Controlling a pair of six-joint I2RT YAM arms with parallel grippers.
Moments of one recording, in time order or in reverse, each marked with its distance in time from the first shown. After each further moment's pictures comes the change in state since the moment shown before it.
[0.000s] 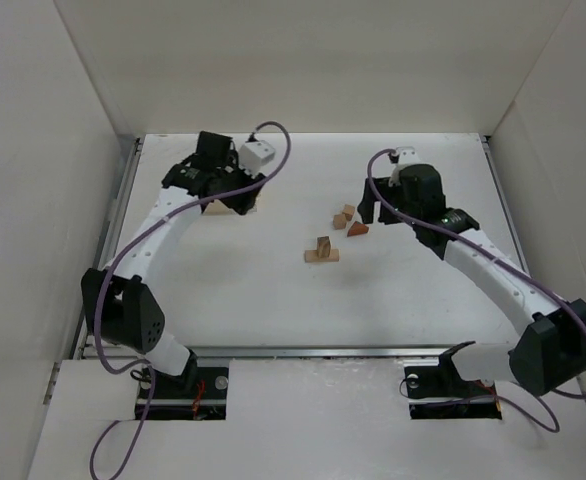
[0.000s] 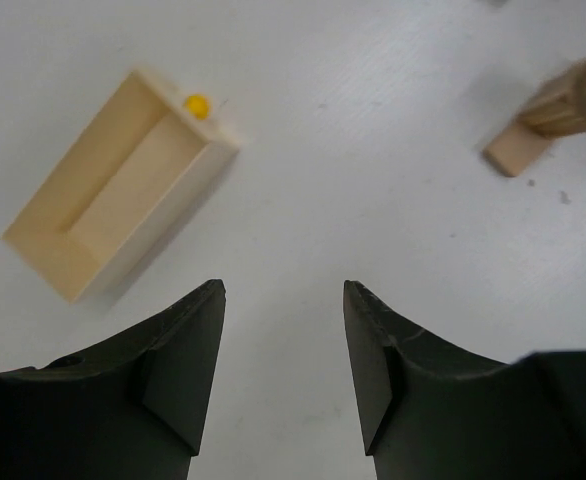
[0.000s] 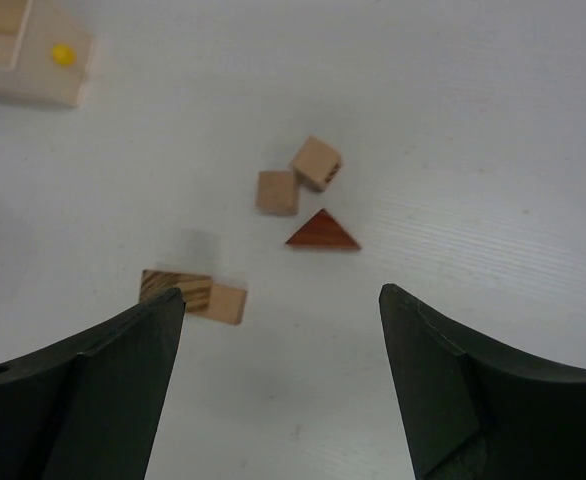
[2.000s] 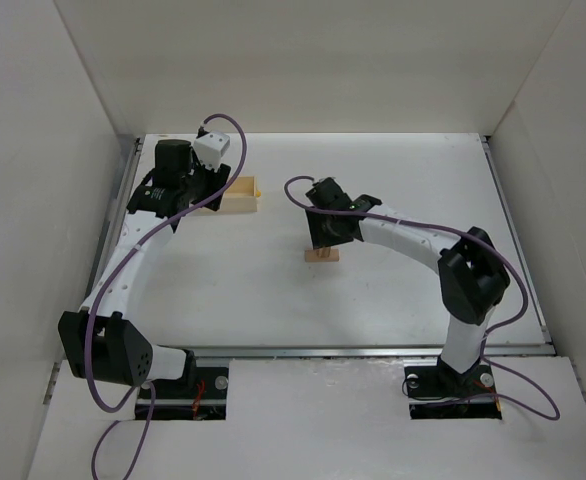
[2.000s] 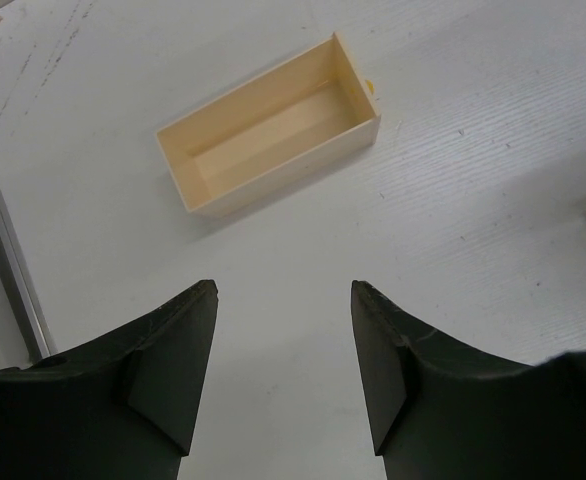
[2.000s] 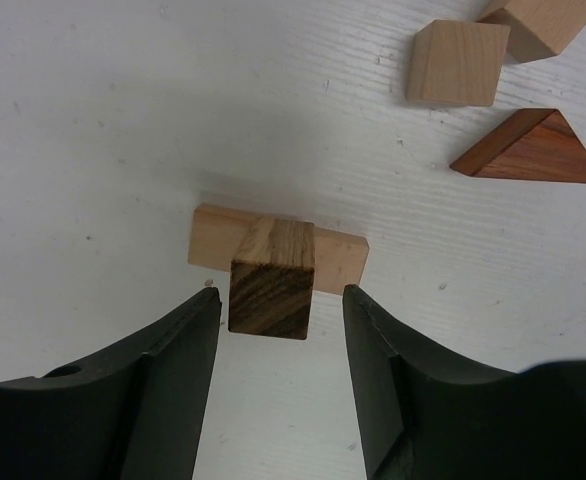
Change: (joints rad) left arm 0.198 -0.220 -0.180 0.164 -0.120 -0.142; right arm 0.346 0.540 0.347 -0.309 0.194 0.201
